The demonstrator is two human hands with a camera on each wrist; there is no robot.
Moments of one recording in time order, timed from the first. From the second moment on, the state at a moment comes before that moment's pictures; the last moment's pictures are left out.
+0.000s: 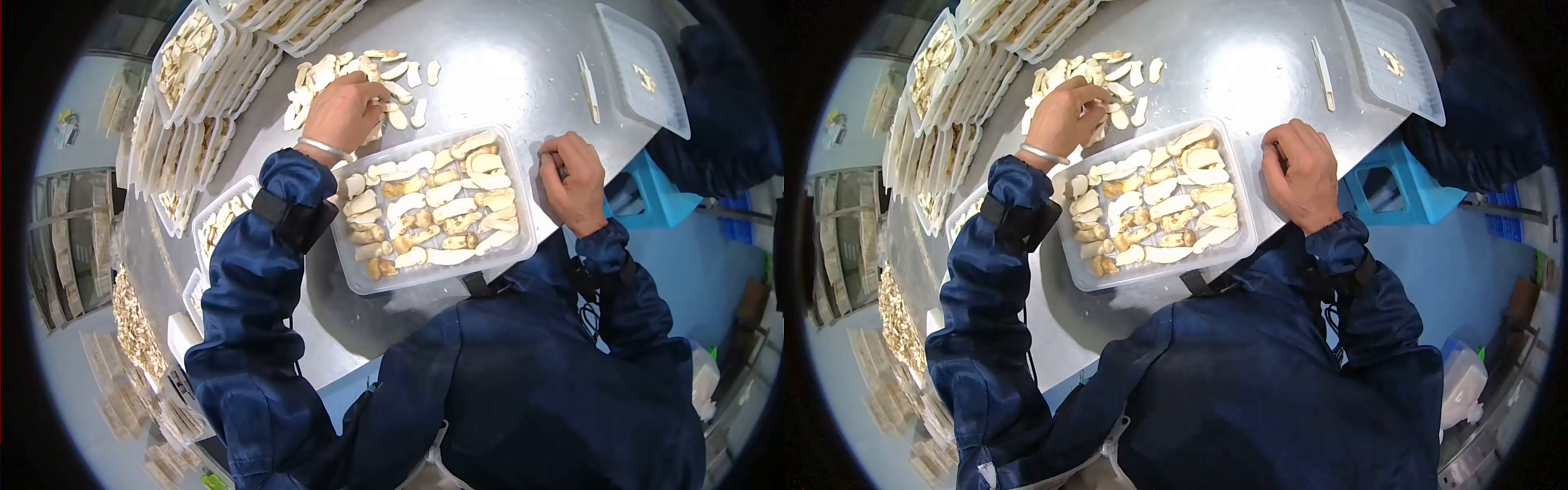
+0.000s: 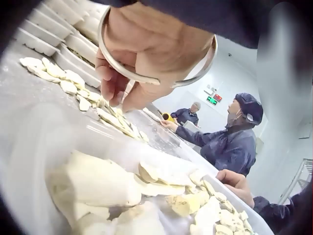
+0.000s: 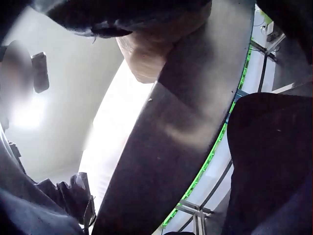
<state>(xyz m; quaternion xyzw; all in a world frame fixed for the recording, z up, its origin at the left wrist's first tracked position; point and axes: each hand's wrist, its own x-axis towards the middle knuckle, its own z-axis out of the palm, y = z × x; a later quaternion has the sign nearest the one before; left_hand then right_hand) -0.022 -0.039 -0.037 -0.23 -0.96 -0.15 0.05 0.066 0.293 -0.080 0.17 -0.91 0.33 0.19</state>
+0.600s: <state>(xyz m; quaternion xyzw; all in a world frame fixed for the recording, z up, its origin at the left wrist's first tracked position) 0.091 0.057 -0.009 -0.37 -0.86 -0.32 -0.14 0.066 0.294 -0.079 0.17 -0.91 0.33 0.19</state>
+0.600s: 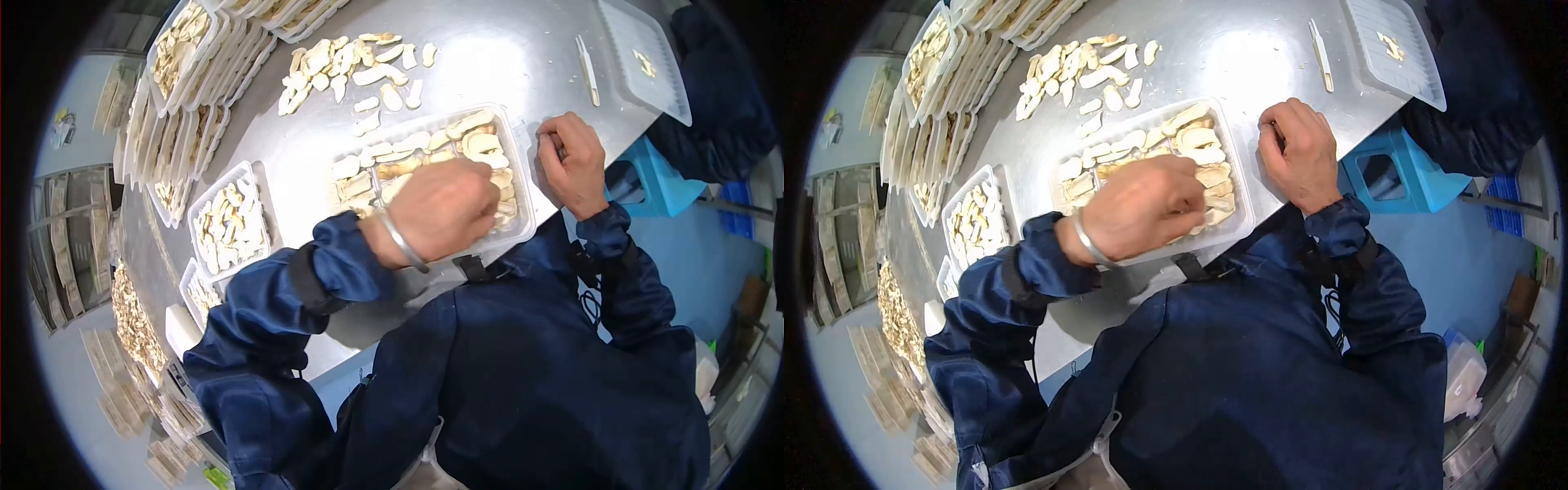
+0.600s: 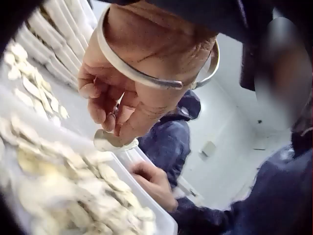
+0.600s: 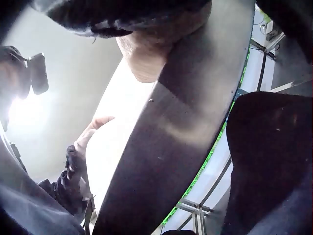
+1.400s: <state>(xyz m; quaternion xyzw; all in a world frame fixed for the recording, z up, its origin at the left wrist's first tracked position) -0.036 -0.061 -0.037 -0.15 -0.97 -0.18 0.06 0.066 0.293 -0.079 0.17 -0.91 0.33 0.19</state>
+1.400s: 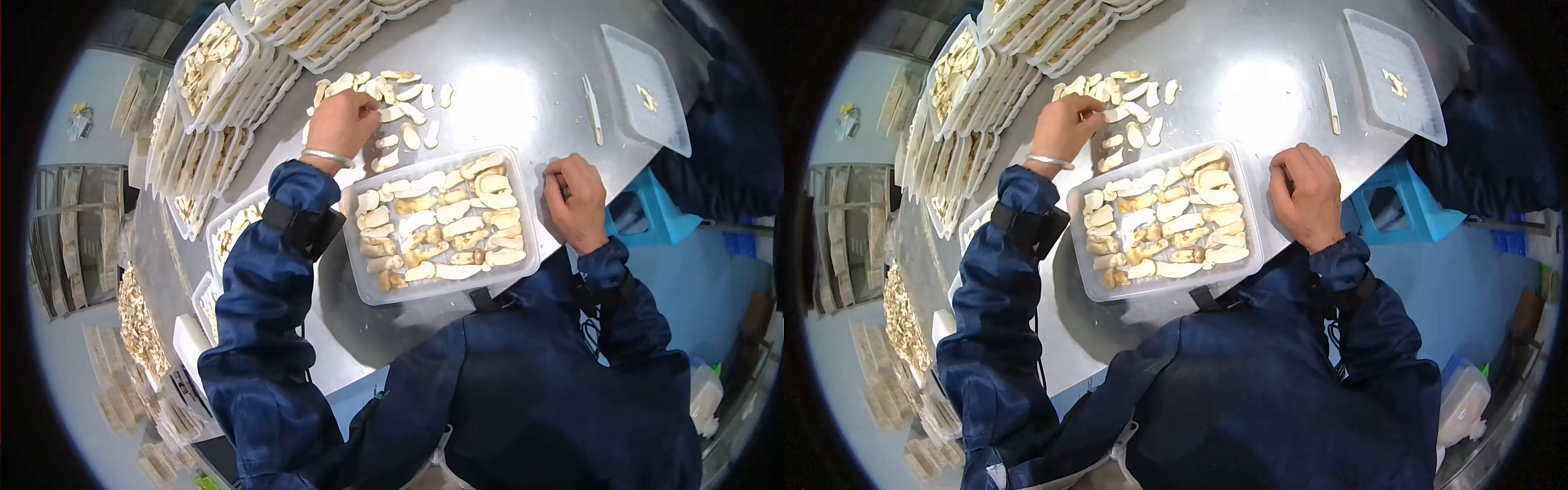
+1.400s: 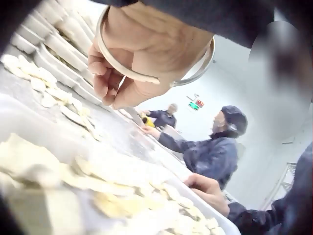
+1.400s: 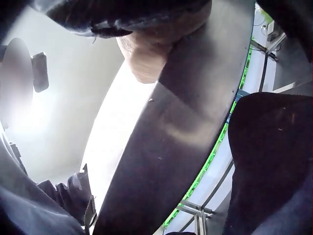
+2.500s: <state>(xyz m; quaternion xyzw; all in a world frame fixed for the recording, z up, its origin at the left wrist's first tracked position) 0.035 0.014 -0.017 -0.25 -0.94 -0.19 -0.11 0.066 0.293 -0.081 0.17 -0.90 0.34 0.20</state>
